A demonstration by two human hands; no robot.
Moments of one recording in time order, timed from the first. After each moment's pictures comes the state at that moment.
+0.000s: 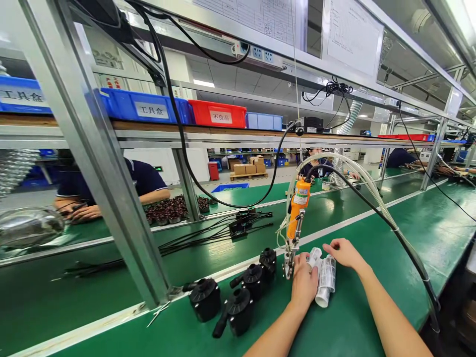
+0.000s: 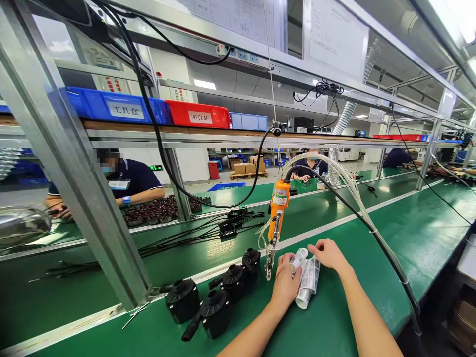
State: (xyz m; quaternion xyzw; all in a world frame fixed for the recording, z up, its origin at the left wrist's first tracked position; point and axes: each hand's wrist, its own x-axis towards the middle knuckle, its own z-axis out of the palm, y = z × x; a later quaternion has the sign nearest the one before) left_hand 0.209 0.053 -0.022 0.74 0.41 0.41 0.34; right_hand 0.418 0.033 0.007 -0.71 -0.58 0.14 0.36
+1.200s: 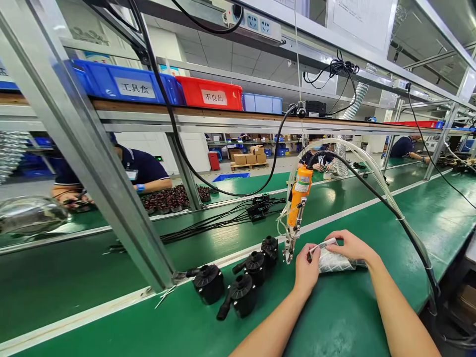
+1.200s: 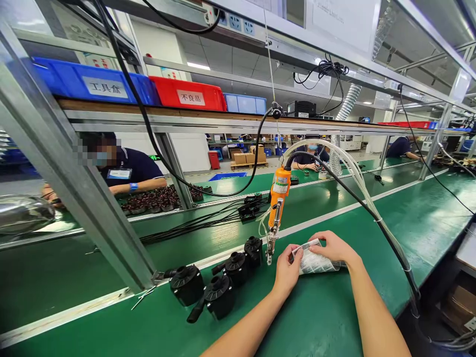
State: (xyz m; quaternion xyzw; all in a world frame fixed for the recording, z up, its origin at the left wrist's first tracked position) left_hand 0.218 0.048 -0.025 0.64 0.30 0.50 0.50; right_hand 0.411 -0.003 0.047 -0.60 -0.70 0.21 0.34
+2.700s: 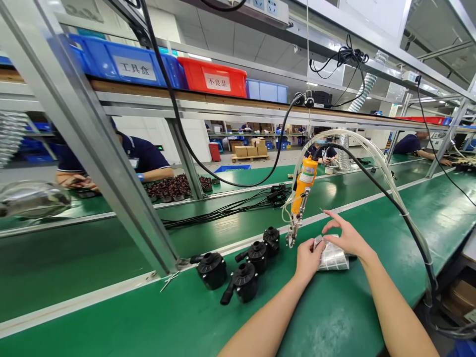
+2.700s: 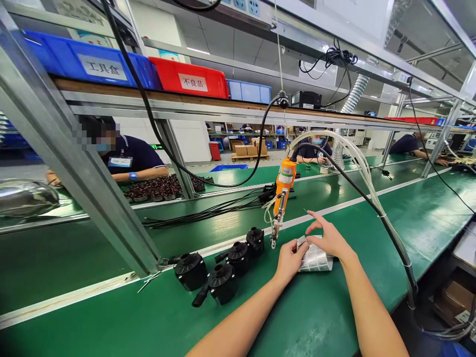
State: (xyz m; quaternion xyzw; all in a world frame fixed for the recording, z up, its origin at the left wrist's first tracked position) left_hand 0.225 0.059 -0.031 0.66 0.30 0.46 0.52; right_hand 0.389 -0.010 0.057 -0.56 -0.68 0.18 0.43
